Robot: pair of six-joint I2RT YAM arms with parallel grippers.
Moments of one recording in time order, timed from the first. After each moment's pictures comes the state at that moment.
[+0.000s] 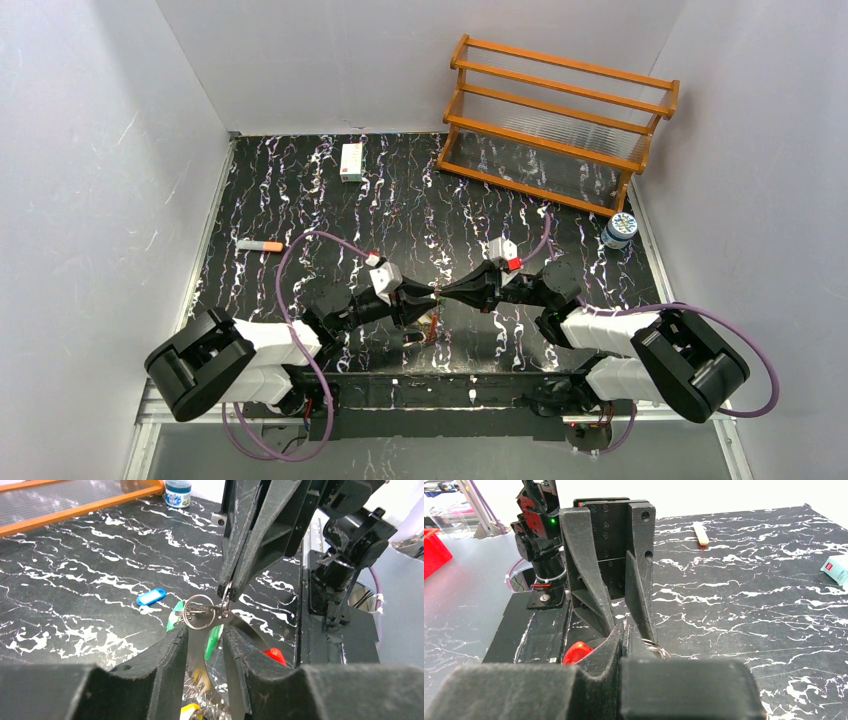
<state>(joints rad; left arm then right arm) -0.84 1.25 0.18 1.11 0.42 -0.15 0.68 1.25 0.25 1.21 -0.84 0.21</state>
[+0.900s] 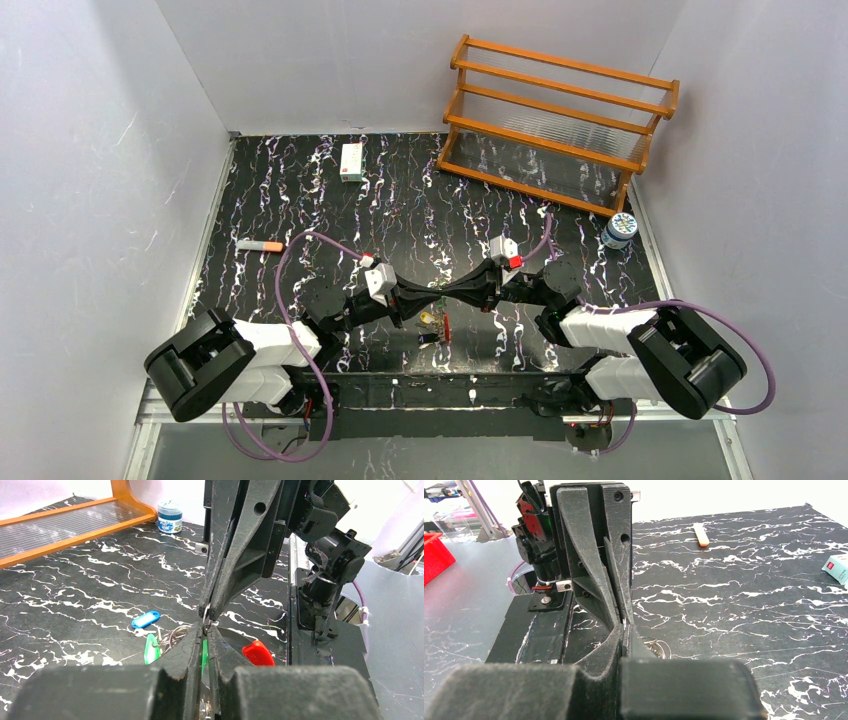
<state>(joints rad) -0.84 1.25 0.18 1.24 0.44 -0.18 0.68 1.27 0.25 1.25 -0.85 0.24</state>
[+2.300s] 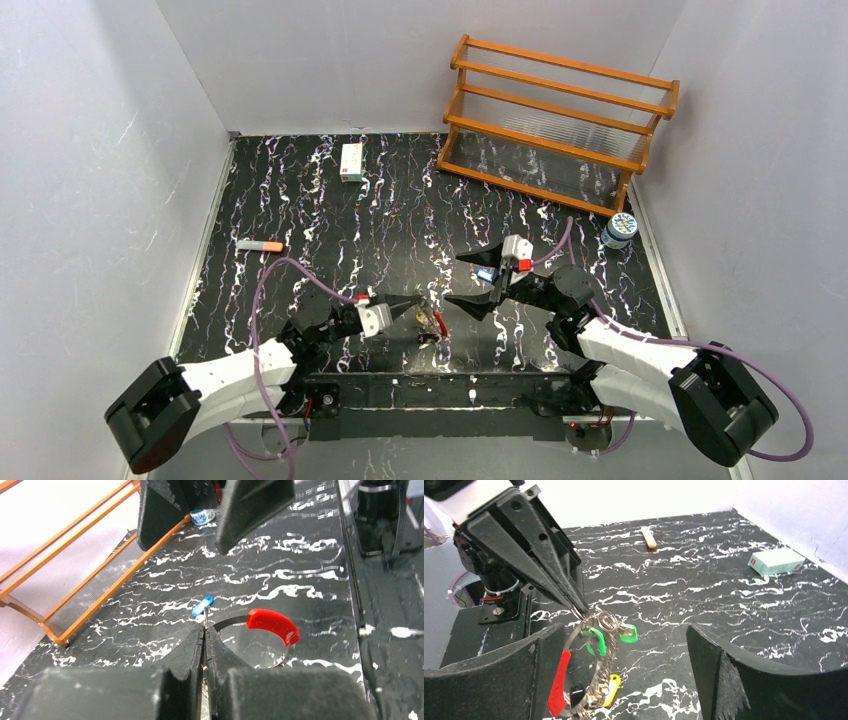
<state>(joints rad) -0.84 0.92 0.11 0.91 0.46 0.33 0.67 1.01 0.24 0.98 -0.66 0.11</state>
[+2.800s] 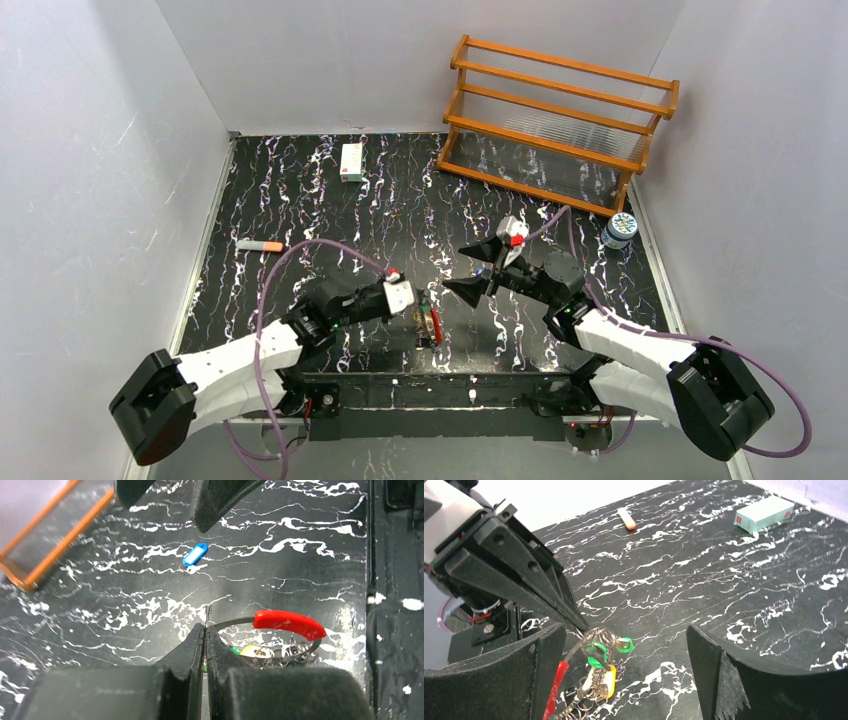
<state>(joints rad) -0.84 0.91 0.30 0.39 0.39 0.45 0.67 1.04 0.29 0.84 -0.54 0.18</state>
